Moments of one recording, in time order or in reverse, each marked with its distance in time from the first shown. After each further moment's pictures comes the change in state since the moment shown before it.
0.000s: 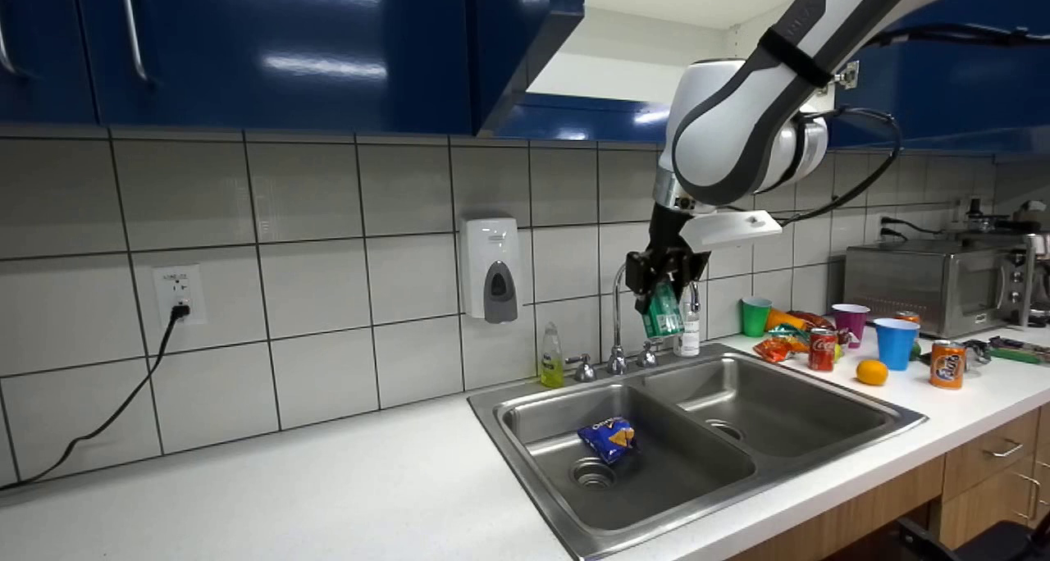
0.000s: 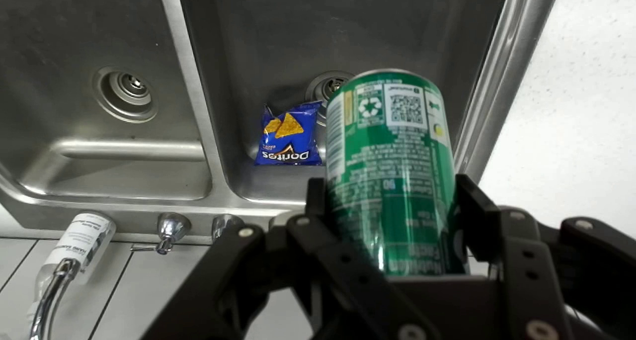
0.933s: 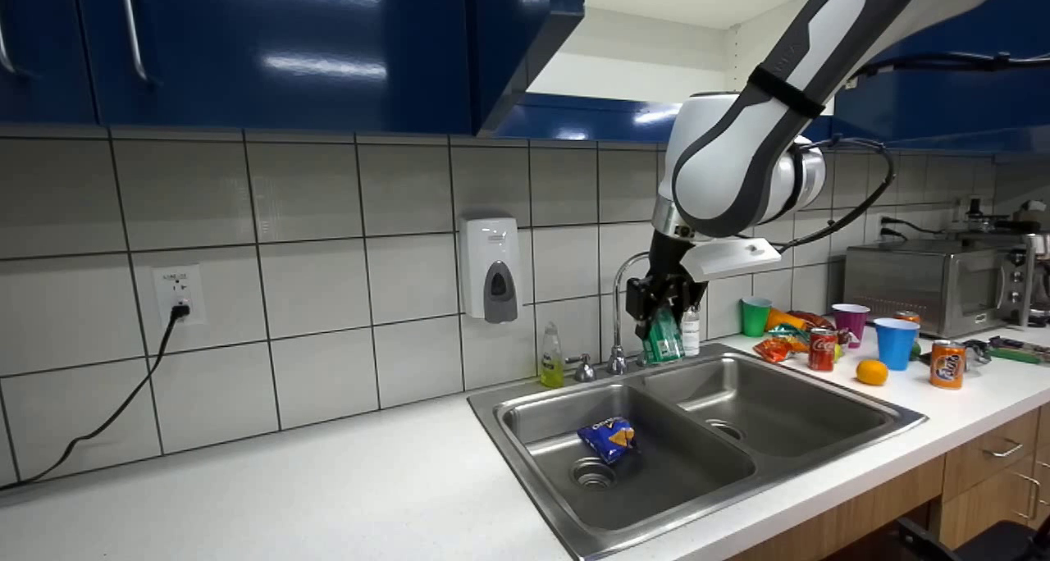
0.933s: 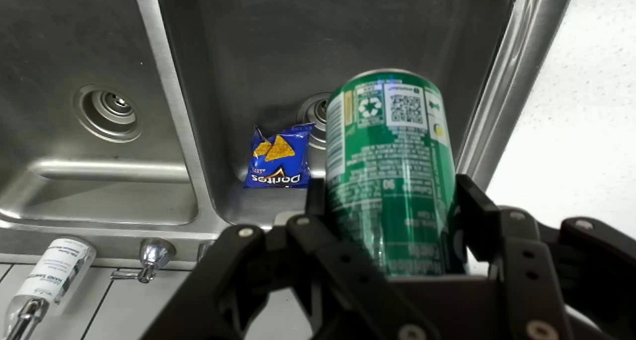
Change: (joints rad) arm 0.000 0.075 0.000 -0.031 0.000 0.083 -0.007
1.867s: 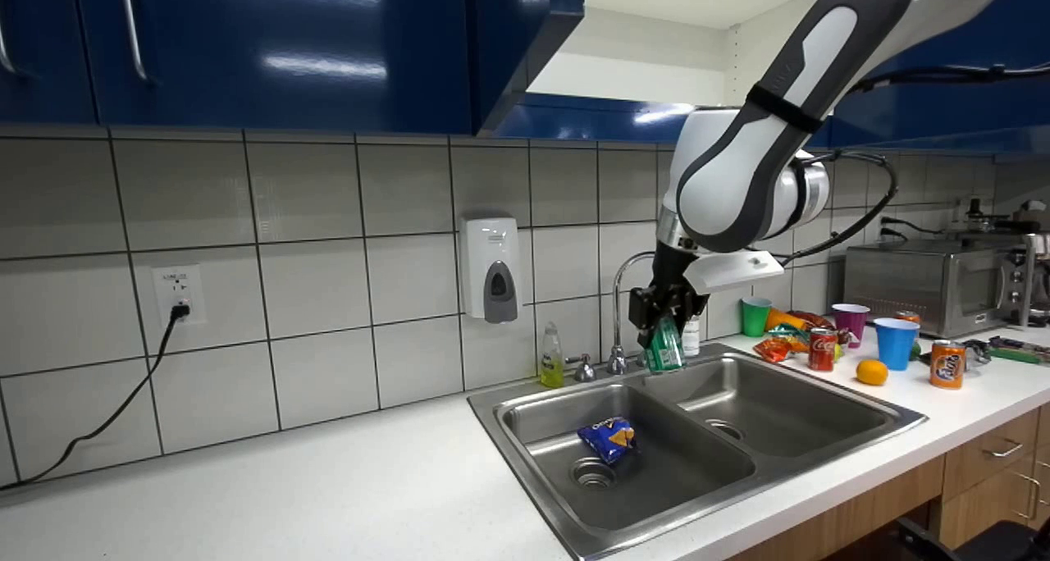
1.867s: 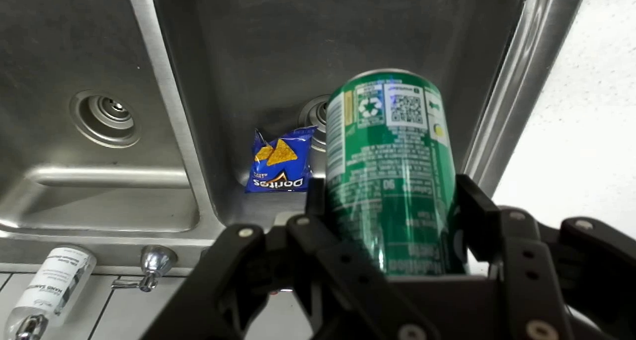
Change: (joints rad) arm -0.015 0.040 -0.005 -0.018 0.000 0.070 -0.001
